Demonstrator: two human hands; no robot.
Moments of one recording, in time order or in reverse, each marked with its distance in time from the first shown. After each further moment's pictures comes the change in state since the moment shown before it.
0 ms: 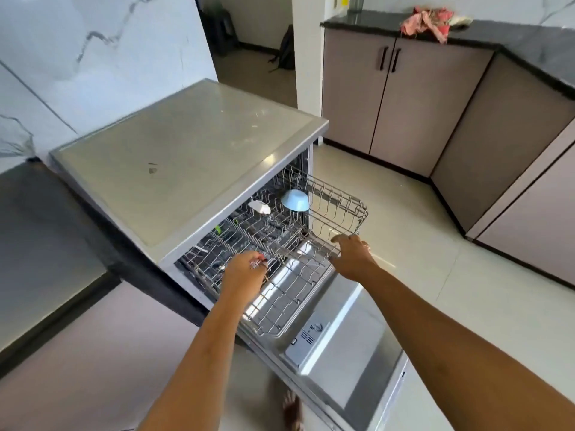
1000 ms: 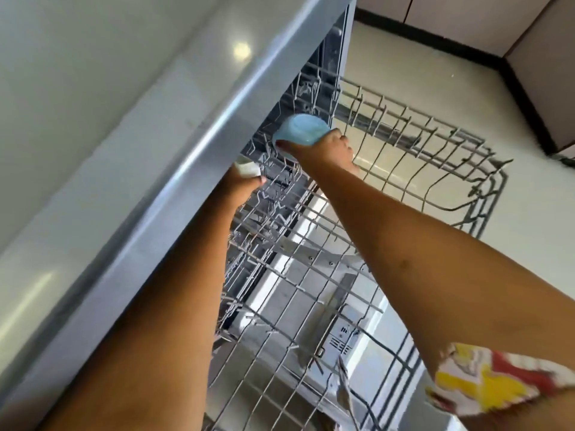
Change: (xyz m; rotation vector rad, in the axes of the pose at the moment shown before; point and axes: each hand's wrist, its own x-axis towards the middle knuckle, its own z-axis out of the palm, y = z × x) left_hand 0.386 -0.053 0.095 0.190 -0.095 0.039; right_hand 0.384 -0.047 0.129 0.319 0.082 0.399
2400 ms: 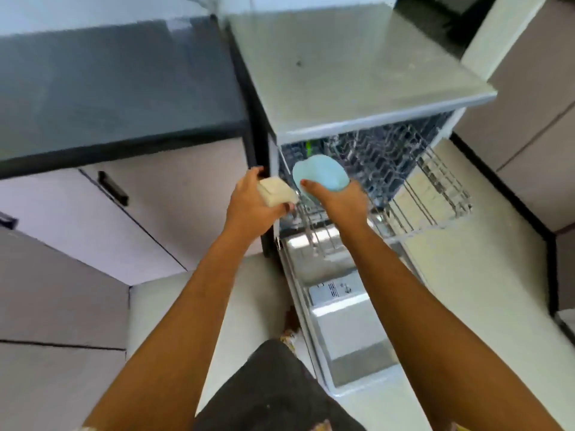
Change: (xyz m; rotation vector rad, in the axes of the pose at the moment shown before) left_hand -0.546 -0.038 -0.102 -0.286 0.686 -0.177; right_hand -0.493 0.087 -0.085 0.273 -0.267 -0.659
